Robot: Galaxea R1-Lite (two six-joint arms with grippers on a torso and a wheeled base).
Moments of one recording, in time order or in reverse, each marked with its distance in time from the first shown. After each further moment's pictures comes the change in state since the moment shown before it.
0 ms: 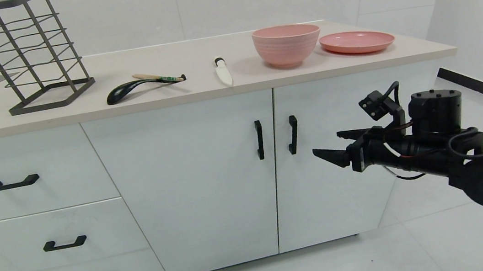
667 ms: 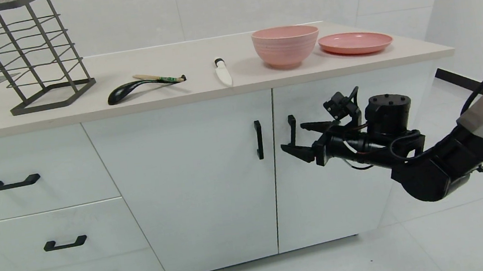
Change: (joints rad) left arm 0.000 0.000 0.000 0.002 -0.016 0.031; right arm 0.058 0.250 -0.207 -0.196 0.084 -0.025
